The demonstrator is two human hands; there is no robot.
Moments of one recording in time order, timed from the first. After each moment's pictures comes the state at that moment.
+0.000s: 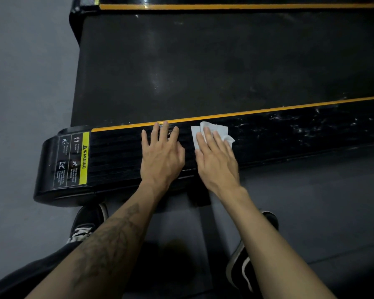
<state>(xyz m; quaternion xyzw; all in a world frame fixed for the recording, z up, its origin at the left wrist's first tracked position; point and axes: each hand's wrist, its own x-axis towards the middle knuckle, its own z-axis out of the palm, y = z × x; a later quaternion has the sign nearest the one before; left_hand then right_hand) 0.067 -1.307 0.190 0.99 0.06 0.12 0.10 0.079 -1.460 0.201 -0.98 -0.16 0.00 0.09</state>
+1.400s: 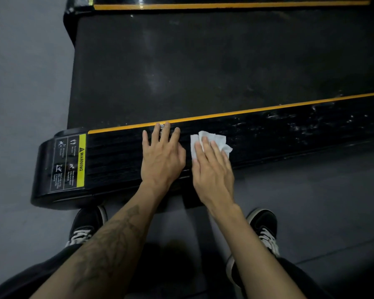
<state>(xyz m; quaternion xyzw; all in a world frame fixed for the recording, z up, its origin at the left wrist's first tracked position) 0.069 -1.312 0.189 0.99 0.05 0.13 0.10 0.048 -1.456 0.179 -0.98 -0.13 -0.14 0.11</state>
